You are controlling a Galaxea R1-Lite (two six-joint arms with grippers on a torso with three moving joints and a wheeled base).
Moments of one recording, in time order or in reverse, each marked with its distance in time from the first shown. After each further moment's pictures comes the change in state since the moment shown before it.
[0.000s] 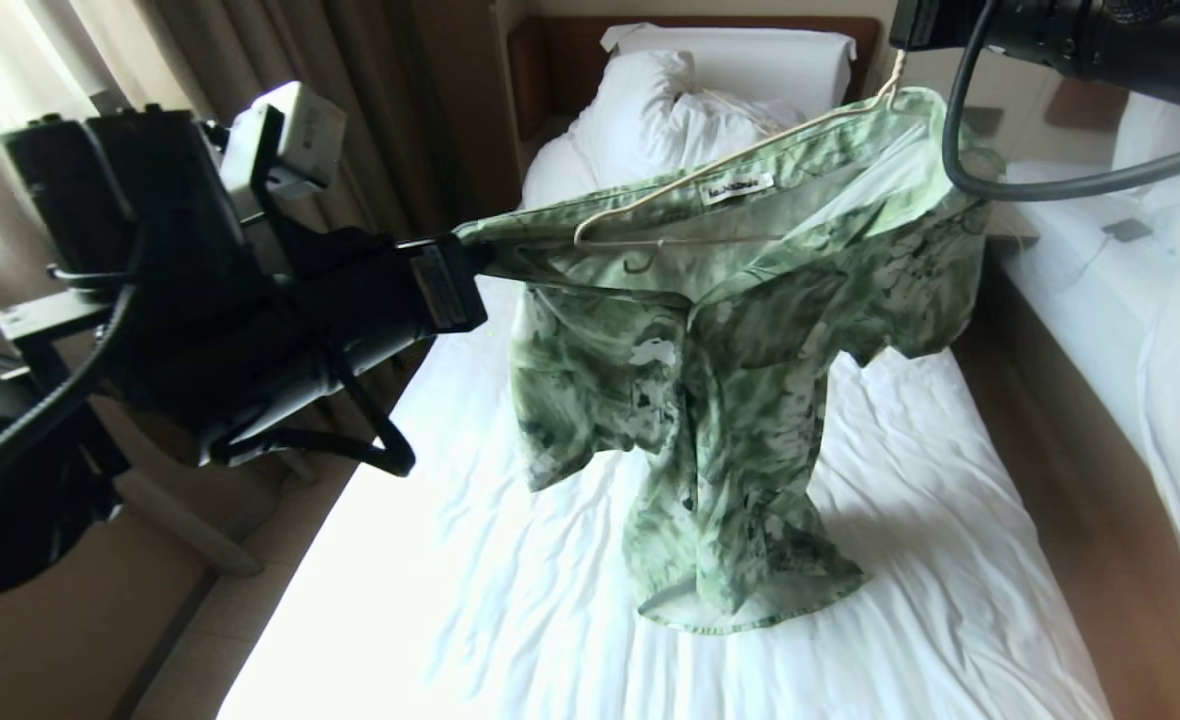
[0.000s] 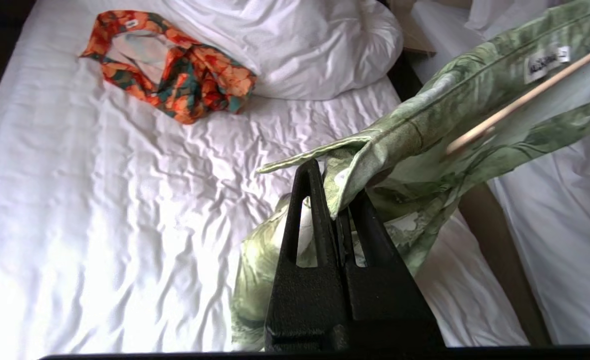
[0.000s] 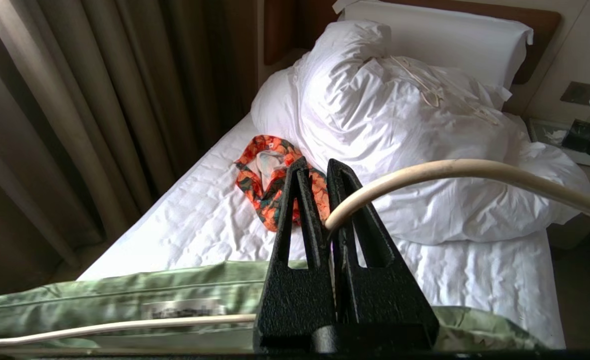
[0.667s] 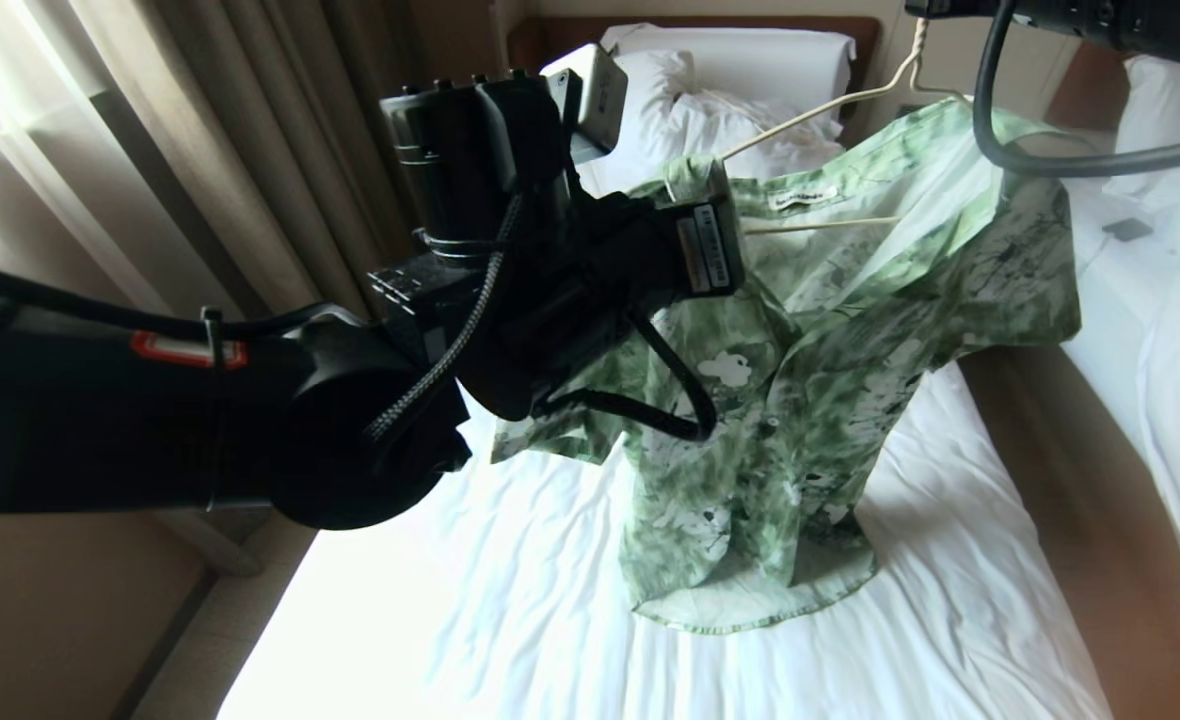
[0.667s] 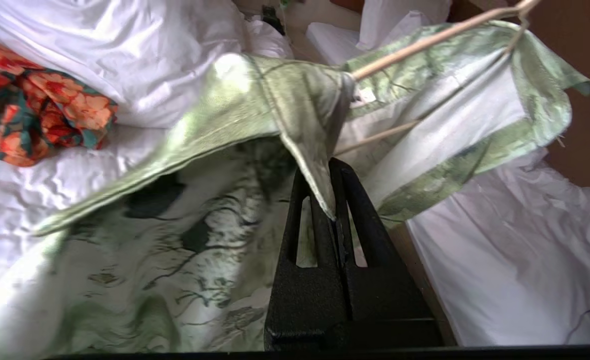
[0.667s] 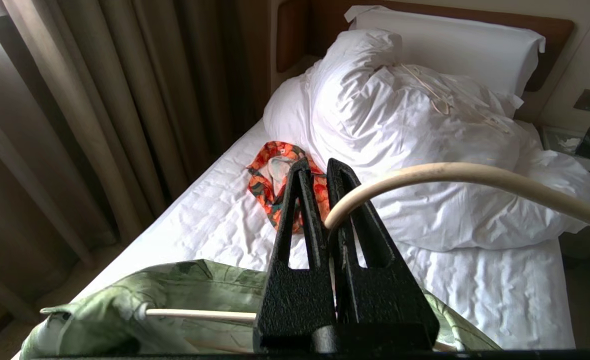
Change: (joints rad) left arm -0.281 0.336 -0.384 -0.058 0.055 -0.030; right arm 0.032 -0.033 -0.011 0.028 0.010 0.005
